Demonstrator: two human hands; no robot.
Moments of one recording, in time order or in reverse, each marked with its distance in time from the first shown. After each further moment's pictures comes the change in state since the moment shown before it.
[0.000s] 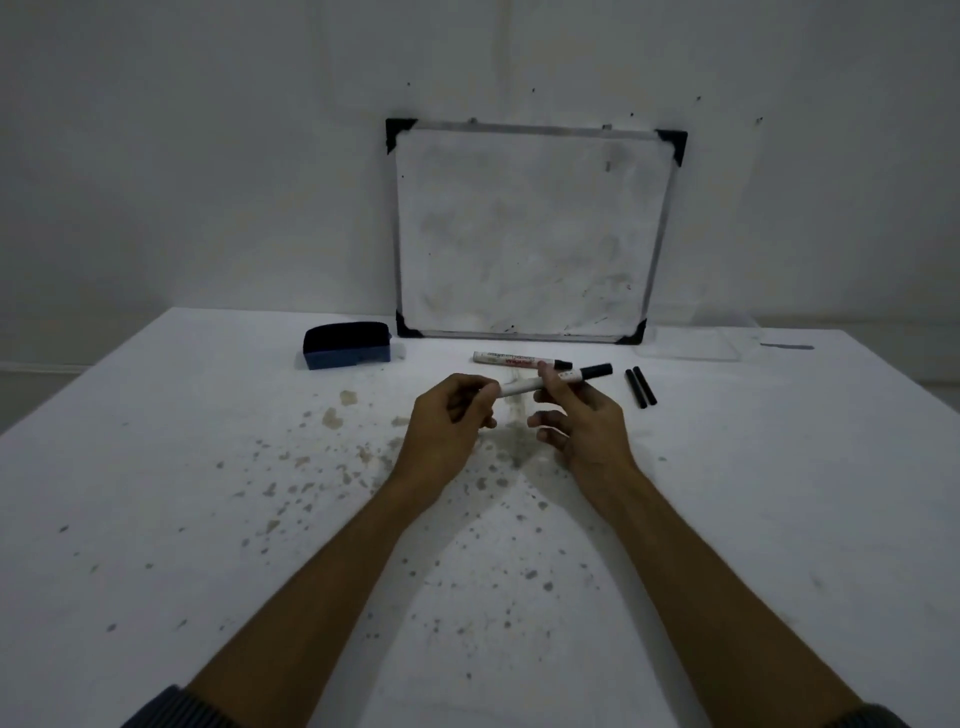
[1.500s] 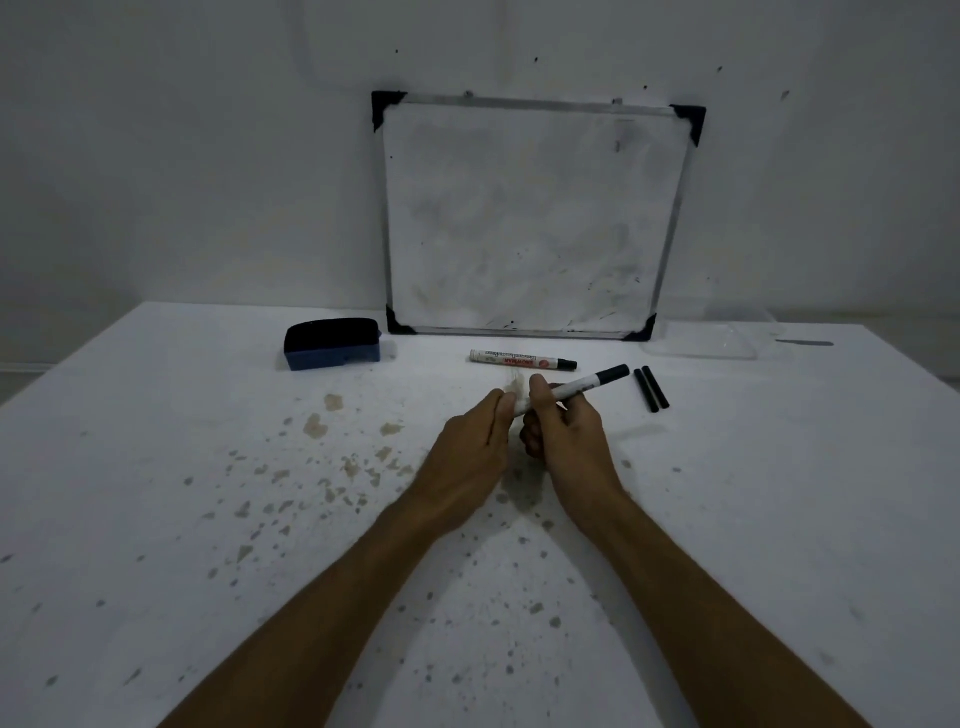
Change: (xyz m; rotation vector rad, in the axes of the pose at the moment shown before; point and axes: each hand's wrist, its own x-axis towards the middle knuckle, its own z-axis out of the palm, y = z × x) left_hand 0.007 -0.016 0.025 0.347 -0.220 0.047; right_hand 0.006 0.021 0.017 -0.293 -0.041 -0.153
